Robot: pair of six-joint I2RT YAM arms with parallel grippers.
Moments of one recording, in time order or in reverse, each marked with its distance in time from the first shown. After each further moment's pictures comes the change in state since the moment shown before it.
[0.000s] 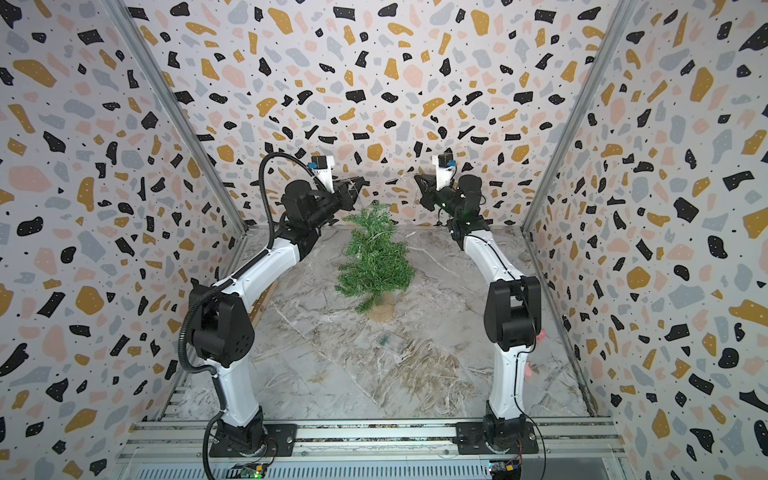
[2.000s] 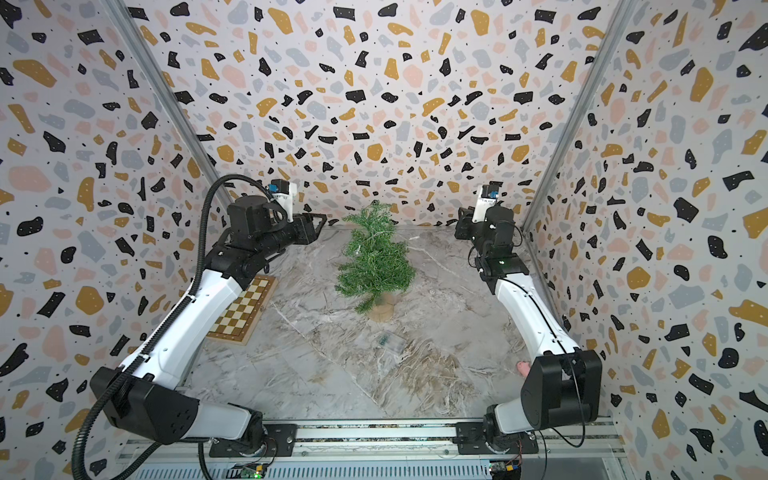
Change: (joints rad) left arm 0.069 -0.545 -0.259 -0.760 -0.187 0.180; right arm -0.050 -0.578 -0.579 -0.339 0.504 0.069
